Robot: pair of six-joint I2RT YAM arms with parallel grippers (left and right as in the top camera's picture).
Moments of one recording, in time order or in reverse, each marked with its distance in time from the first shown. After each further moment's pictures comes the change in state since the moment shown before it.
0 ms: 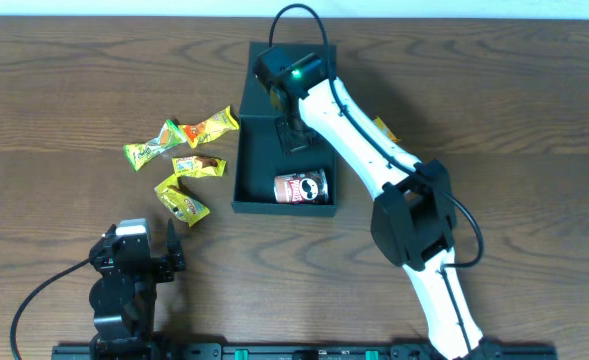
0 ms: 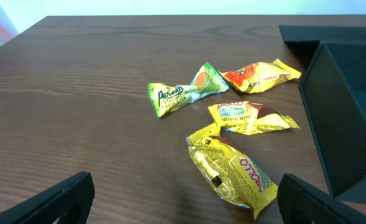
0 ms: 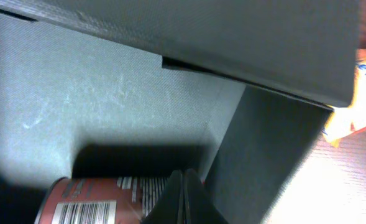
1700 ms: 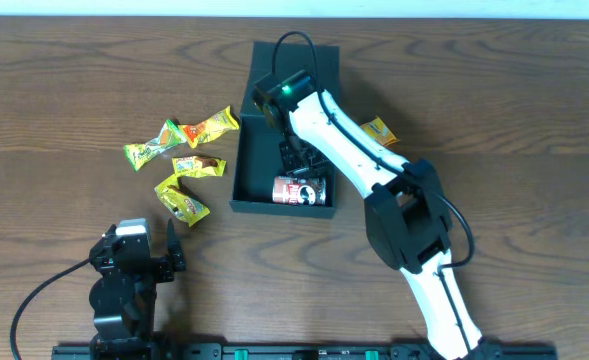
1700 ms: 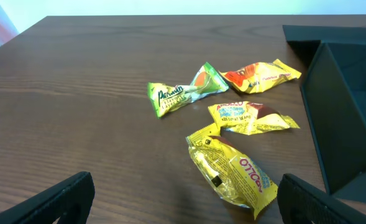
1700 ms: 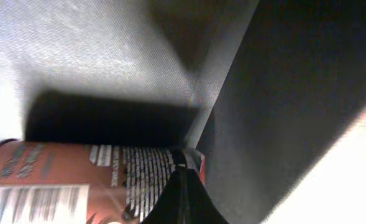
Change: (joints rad) left arm 0.000 0.000 0.000 0.000 0.000 0.000; right arm 0.034 0.001 -0.069 -0.110 0.003 0.096
